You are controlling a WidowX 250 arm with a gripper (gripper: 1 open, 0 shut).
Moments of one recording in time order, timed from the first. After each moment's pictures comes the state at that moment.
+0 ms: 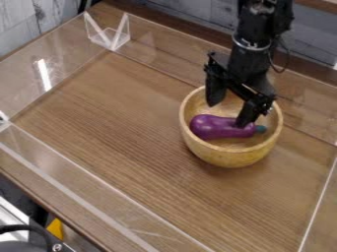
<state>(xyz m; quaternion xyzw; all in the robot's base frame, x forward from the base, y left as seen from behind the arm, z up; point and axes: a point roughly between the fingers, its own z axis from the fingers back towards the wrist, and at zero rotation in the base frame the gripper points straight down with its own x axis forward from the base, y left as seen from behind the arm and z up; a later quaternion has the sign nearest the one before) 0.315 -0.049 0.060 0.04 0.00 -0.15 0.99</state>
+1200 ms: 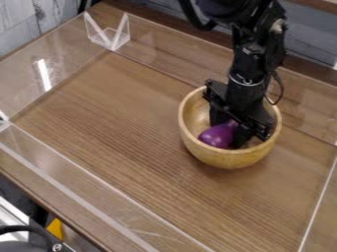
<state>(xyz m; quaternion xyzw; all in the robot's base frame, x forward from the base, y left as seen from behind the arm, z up) 0.303 -0.052 0.026 0.04 -0.01 -0.11 0.99</state>
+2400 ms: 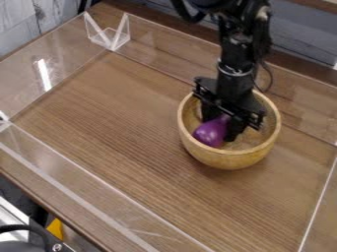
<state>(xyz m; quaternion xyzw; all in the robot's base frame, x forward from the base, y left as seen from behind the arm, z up) 0.309 -0.022 0.030 0.01 0.00 -0.04 1.00</state>
